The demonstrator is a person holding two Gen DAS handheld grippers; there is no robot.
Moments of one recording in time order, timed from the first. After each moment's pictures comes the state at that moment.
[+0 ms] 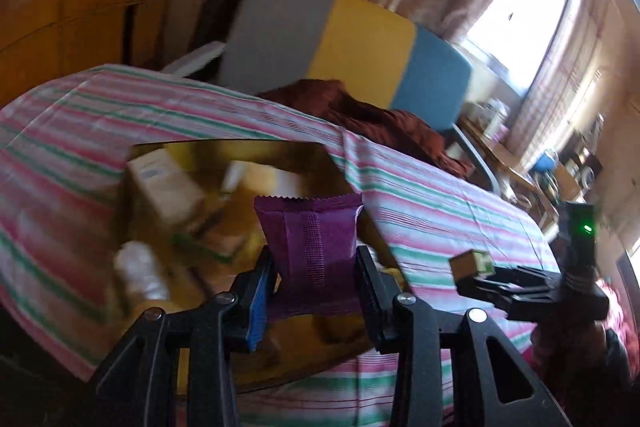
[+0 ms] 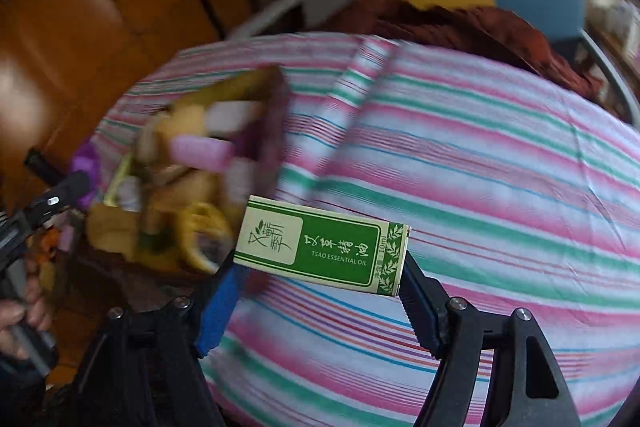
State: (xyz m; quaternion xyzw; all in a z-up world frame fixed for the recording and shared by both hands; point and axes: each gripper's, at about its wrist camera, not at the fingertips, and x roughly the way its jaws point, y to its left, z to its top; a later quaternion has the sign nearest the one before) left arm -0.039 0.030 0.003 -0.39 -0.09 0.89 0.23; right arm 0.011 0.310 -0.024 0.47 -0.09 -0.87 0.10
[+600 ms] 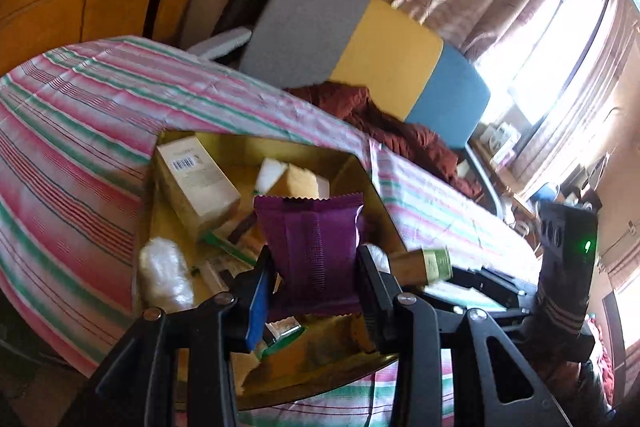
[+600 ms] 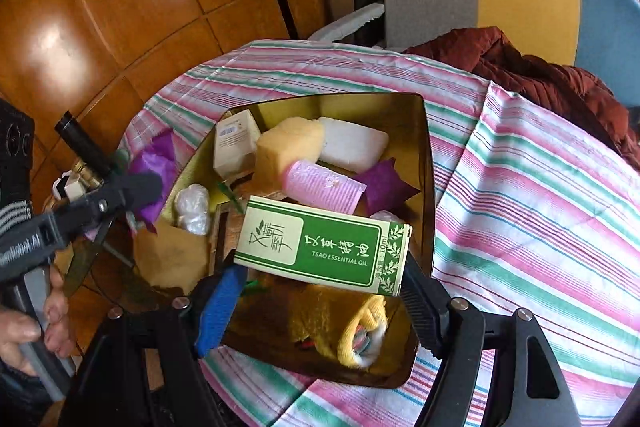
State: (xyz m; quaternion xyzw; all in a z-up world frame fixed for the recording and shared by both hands) left arm -0.067 0.002 -0.010 -0.42 -0.13 0.87 0.23; right arm -0.050 0.198 -0.027 0.45 -0.04 -0.87 0.17
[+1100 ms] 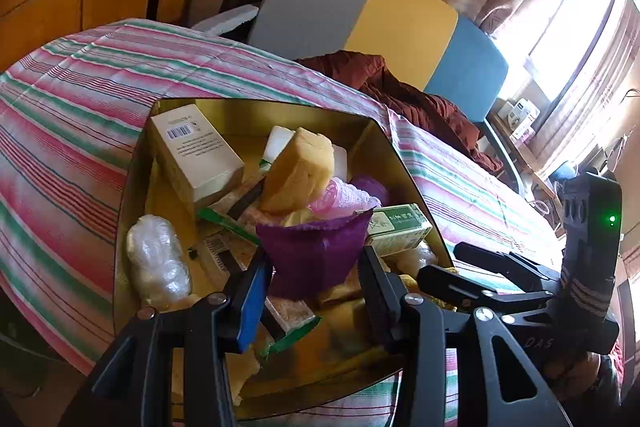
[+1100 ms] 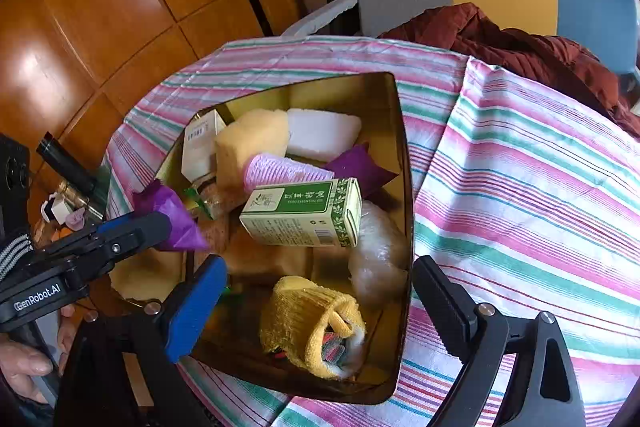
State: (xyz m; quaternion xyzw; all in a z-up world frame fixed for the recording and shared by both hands) left arm -0.069 0.016 -0.034 -0.44 -0.10 0.87 0.21; right arm -0.058 0.216 -0.048 0.46 -0.08 -0.87 0.14
